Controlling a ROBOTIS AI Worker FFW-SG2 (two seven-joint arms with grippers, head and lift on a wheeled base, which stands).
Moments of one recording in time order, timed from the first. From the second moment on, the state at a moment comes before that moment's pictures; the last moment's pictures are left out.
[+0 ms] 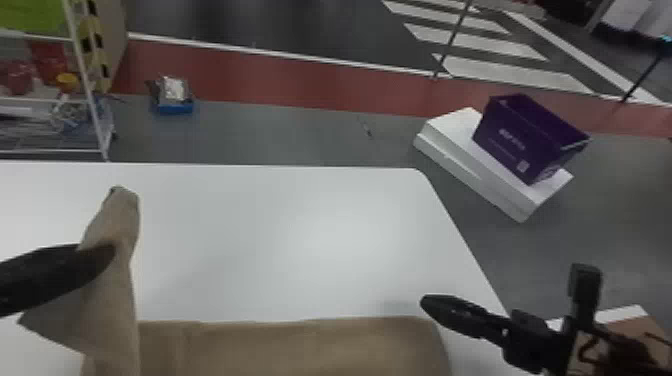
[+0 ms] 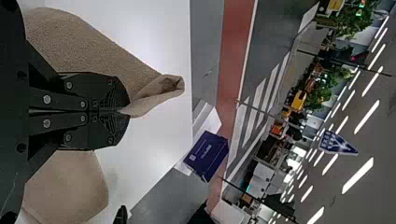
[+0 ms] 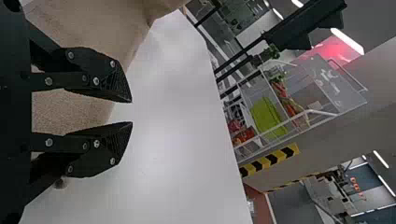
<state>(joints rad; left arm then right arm) 0.25 0.00 0.24 -2.82 0.02 1.57 -0.91 0.34 -0.21 -0.64 -1.90 -0.18 0.78 1.36</state>
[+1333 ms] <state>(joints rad) 0.17 0.00 0.35 -2.80 0.10 1.57 -0.90 0.21 -0.19 -0.12 -1.83 -0.04 0.97 1.36</state>
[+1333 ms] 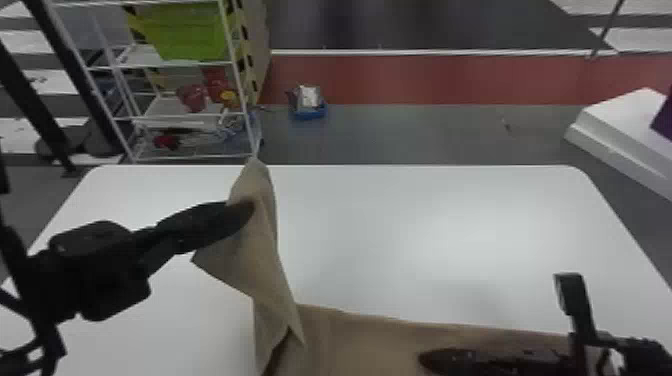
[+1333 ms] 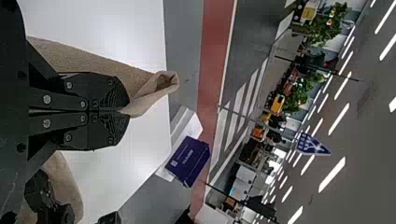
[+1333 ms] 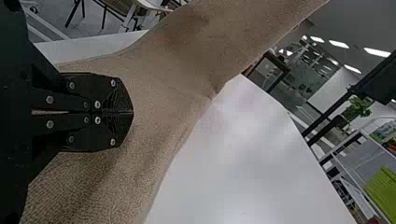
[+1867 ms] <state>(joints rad) 0.16 0.00 0.35 -2.79 0.10 1.57 -0.90 0.16 -0.16 0.02 -1.82 0.05 0.97 1.29</state>
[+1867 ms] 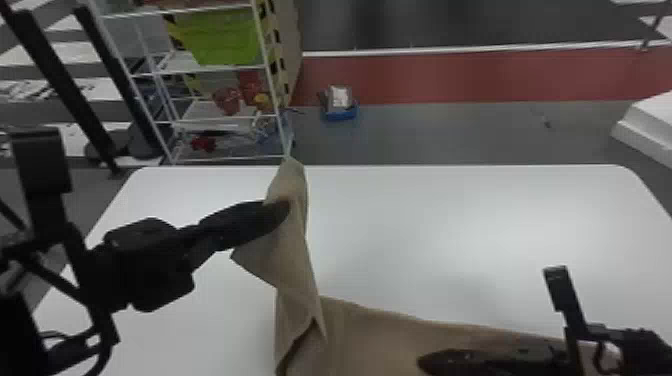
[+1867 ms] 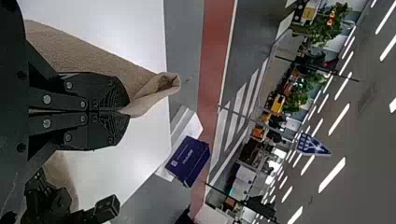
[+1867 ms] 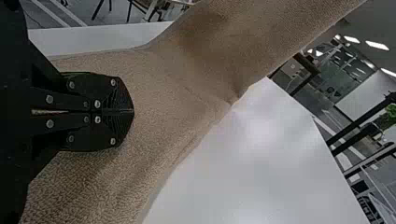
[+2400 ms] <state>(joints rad) 0.16 0.00 0.36 -2.79 0.11 1.57 -0.91 0.05 -0.11 0.10 -1.73 0.06 0.97 1.28</state>
